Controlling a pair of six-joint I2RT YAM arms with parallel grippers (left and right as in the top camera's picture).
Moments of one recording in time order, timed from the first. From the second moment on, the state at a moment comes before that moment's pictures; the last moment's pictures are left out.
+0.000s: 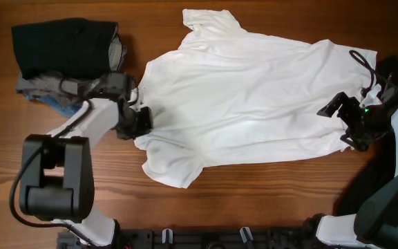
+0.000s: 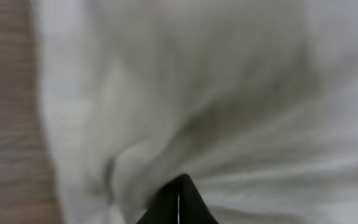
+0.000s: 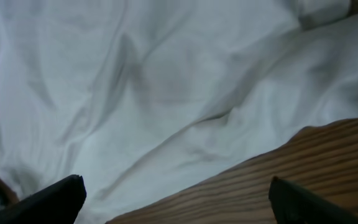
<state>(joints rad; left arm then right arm) -0.08 1.80 0.99 -0.66 0.26 -0.32 -0.46 1.59 1.17 -1.09 -0.35 0.25</state>
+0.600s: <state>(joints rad) -0.04 1.28 0.95 -0.47 0.42 -0.23 -0.46 1.59 0.90 -0.91 -0.34 0.28</state>
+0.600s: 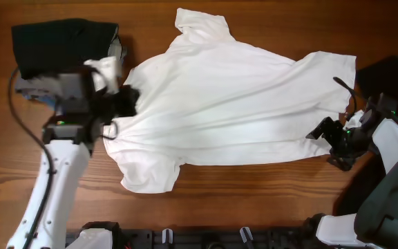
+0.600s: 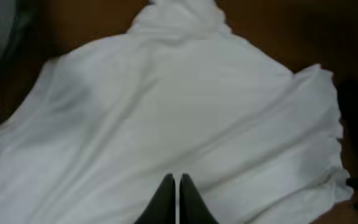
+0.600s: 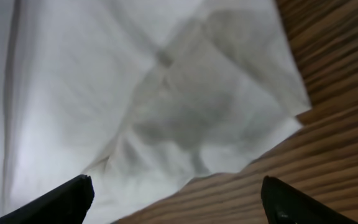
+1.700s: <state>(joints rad) 0.13 1.81 1.18 -0.02 0.56 -0.31 -0.29 1.56 0.88 -0.88 -0.24 0.31</state>
